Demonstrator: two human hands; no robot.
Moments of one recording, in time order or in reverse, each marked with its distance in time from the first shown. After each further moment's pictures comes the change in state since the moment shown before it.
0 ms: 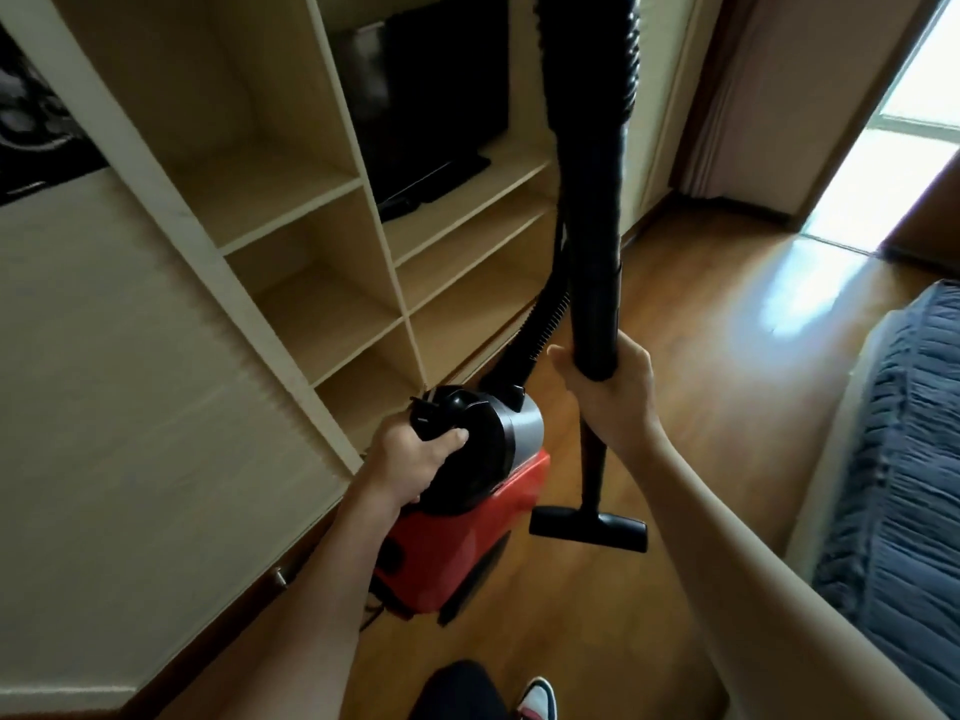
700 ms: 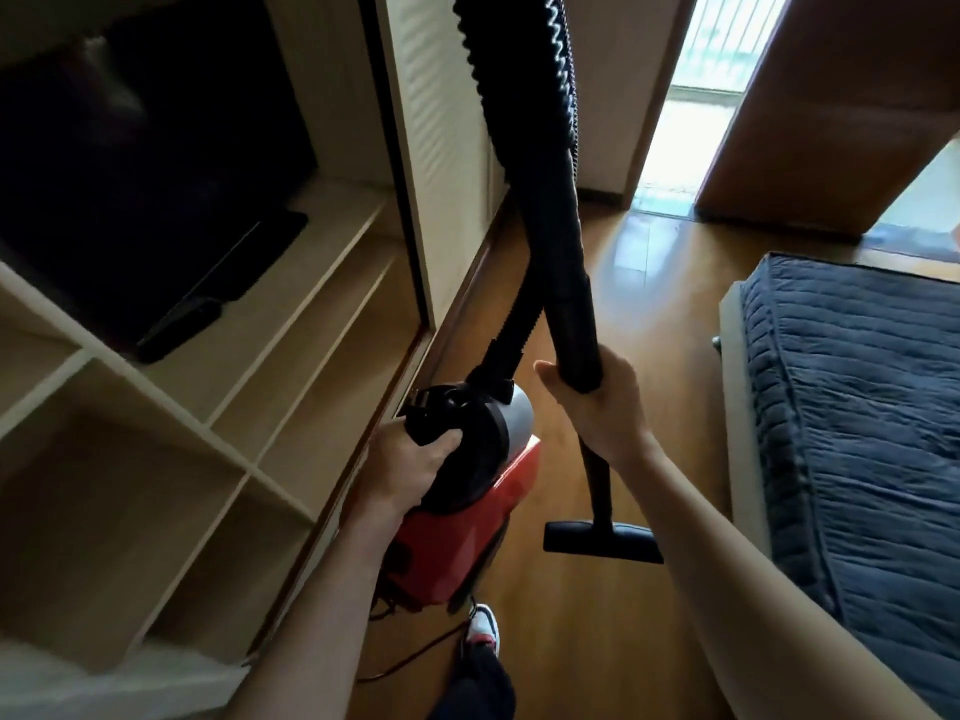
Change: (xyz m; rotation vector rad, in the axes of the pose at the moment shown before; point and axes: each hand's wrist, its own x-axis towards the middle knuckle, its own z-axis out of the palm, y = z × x) left_hand 0.378 0.115 0.117 0.017 -0.280 0.137; right_hand 0.282 0.166 -0.017 -0.226 0.269 0.065
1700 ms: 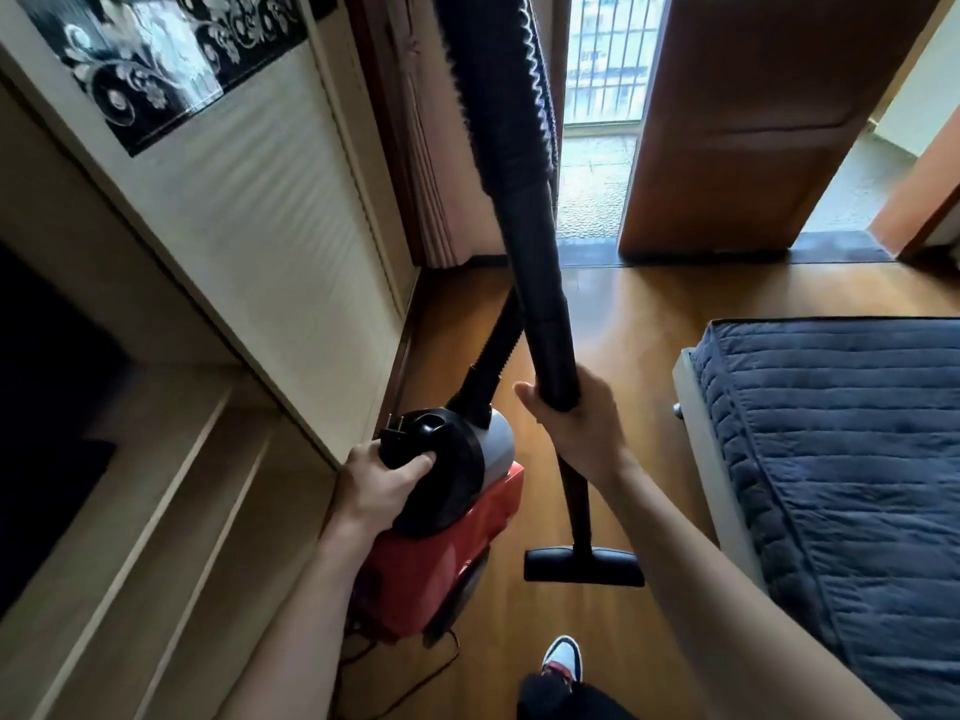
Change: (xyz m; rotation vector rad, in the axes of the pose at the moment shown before) left_hand 0.409 0.191 0.212 0.077 -0.103 0.085; right_hand 0.391 0.225 -0.108 -0.071 0.166 0.118
